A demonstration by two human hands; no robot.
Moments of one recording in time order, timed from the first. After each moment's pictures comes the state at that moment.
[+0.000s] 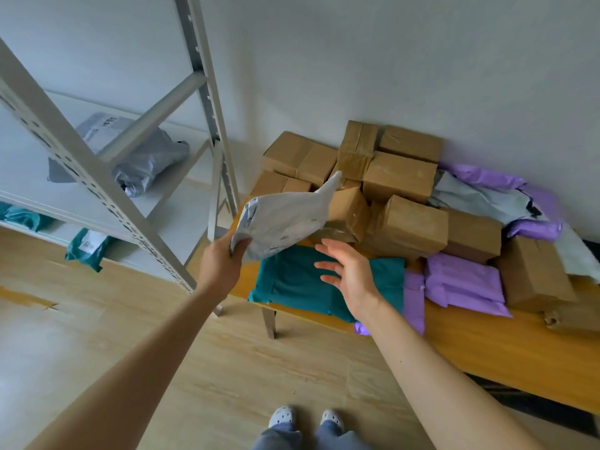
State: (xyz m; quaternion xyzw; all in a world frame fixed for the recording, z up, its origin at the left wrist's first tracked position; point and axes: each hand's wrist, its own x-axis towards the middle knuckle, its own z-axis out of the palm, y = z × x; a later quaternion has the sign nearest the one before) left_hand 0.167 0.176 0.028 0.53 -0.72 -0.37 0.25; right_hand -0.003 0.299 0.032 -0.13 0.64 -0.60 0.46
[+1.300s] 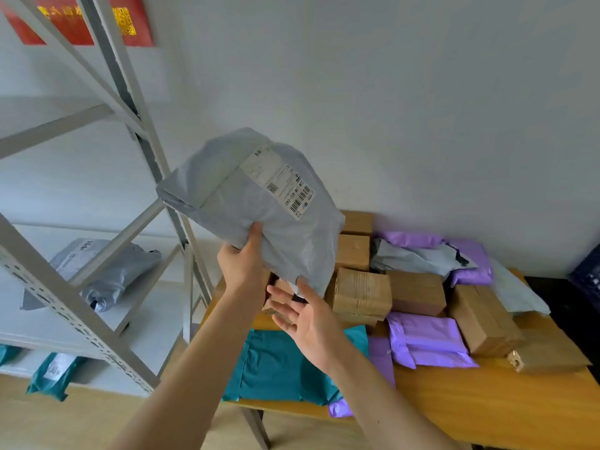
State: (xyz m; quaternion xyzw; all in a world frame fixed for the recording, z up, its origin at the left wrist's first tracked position) left_hand 0.024 0.209 0.175 0.40 -0.40 -0.65 0.51; right_hand -0.024 0.320 0.117 -0.13 0.41 -0.71 0.56
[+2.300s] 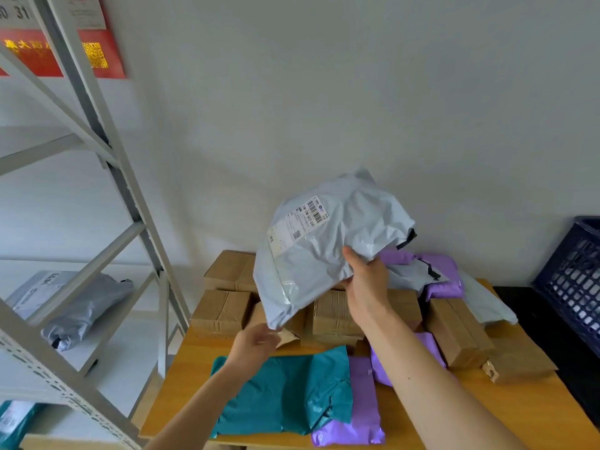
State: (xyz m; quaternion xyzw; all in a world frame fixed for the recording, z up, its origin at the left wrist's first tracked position) left_hand 0.033 0.224 0.058 0.40 -0.70 -0.57 0.14; right_hand -0.133 0.335 0.166 -0.09 0.46 -0.85 0.24
